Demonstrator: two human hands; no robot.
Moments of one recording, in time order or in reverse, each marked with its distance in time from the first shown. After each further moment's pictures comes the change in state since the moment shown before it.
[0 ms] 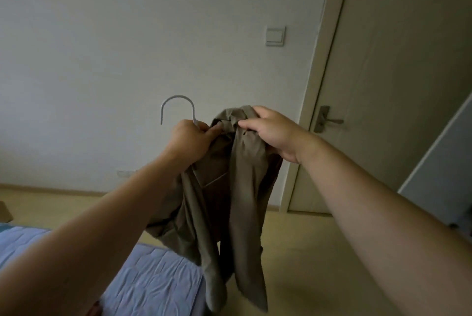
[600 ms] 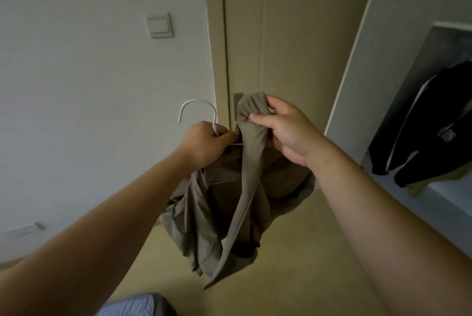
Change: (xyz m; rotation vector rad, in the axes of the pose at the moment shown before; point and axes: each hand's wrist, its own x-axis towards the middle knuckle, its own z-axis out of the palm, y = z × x) left_hand 0.035 0.170 0.183 -0.162 -0.519 0.380; right_hand -0.058 0.090 -0.192 0.420 0.445 -0.035
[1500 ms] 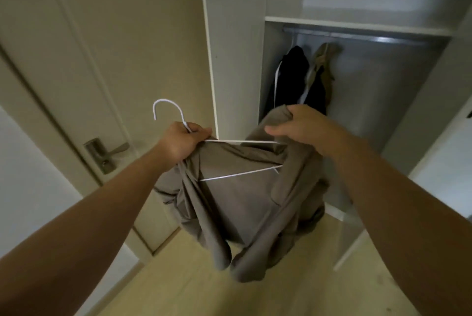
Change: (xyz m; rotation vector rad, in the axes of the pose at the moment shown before) left_hand 0.264 0.118 0.204 -0.317 -0.414 0.217; right_hand 0.001 -0.036 -0.295 -0.694 0.751 0.291
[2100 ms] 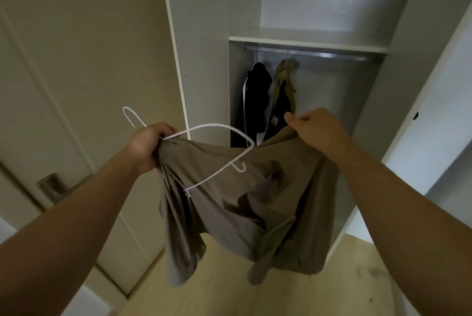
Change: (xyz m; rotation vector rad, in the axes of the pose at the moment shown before) left_hand 0.060 0.001 -0.035 -0.615 -0.144 -0.261; right_hand -0.003 0.019 -0.032 -0.275 0.450 0.107
